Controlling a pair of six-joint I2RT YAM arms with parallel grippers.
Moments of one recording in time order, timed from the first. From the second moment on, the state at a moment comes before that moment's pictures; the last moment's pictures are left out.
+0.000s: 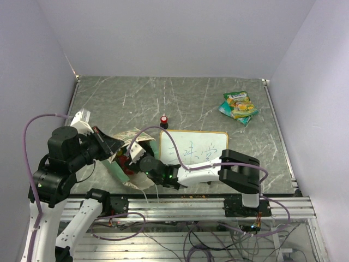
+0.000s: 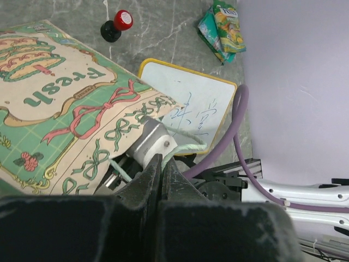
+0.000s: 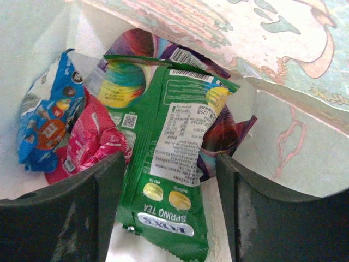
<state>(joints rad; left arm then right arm) -0.25 0.61 1.17 -0.99 0.28 -0.73 1.35 1.91 1.08 0.55 0.59 -0.09</state>
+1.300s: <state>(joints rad) -0.25 0.58 1.09 -0.93 0.17 -0.83 1.29 1.84 1.03 0.49 0.33 0.03</state>
